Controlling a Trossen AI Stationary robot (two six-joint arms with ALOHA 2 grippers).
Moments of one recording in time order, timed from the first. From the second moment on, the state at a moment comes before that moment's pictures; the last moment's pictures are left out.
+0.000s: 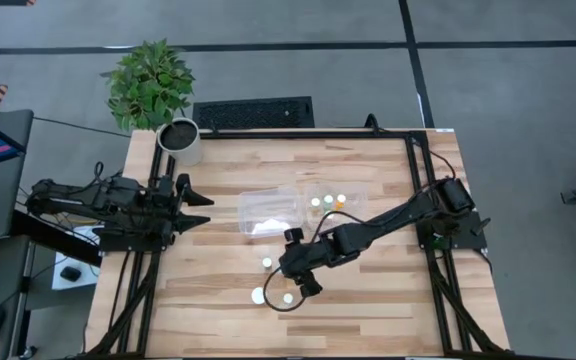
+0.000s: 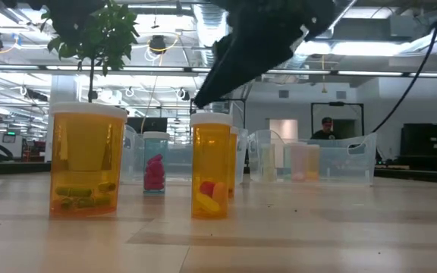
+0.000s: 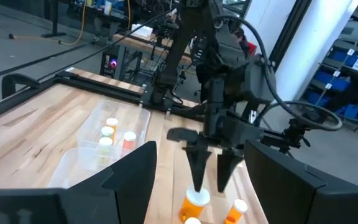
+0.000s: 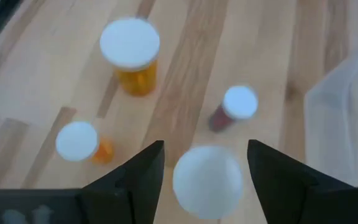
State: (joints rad) left arm -0.17 0.36 0.48 -0.19 -0.11 -0.33; right arm 0.31 1.90 1.35 -0.31 0.10 -0.03
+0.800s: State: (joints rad) left arm -0.17 0.36 0.48 -0.19 -0.11 -0.33; right arm 0.31 1.94 1.37 -0.34 0.10 0.00
